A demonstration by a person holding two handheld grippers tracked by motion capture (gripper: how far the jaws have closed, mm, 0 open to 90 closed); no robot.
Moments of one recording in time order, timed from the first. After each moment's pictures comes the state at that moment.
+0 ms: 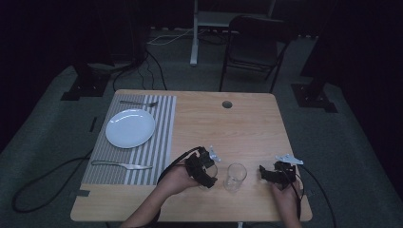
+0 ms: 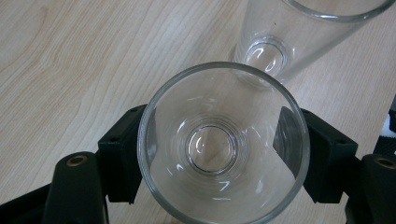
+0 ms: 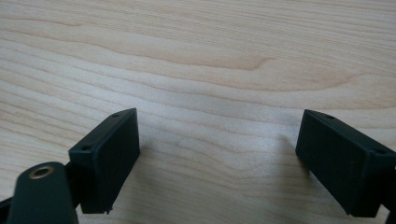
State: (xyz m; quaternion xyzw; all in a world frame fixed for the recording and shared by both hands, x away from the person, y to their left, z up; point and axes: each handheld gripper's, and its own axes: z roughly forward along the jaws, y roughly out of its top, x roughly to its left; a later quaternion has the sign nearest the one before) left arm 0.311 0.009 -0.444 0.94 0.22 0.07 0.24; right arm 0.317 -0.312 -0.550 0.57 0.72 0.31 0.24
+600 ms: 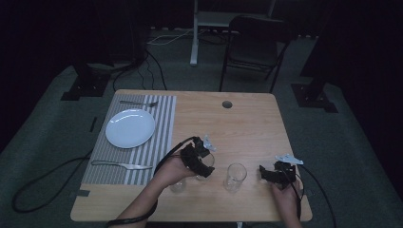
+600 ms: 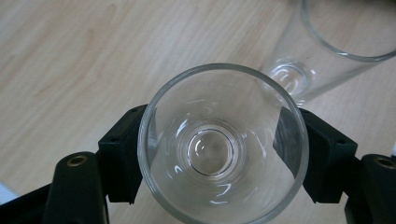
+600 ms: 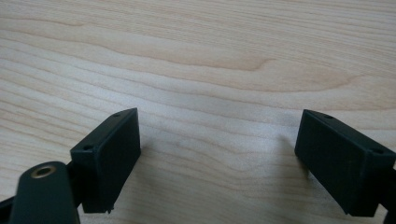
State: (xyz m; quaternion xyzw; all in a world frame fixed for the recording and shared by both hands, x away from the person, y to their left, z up) left arm 0.333 0.026 -0.421 0.93 0.24 0.09 0.26; right arm 0.317 -0.312 -0.550 0.57 0.72 0.31 0.24
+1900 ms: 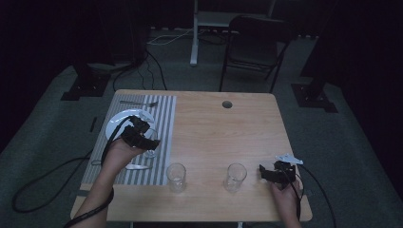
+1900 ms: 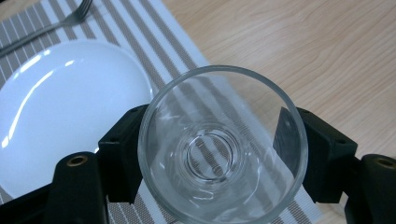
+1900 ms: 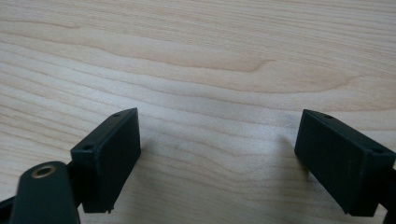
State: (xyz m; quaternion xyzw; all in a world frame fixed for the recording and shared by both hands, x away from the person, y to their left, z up) left arm 0.375 0.190 -0.402 0.85 0.44 0.17 0.23; right arm 0.318 -0.311 -0.550 0.57 0.72 0.31 0.24
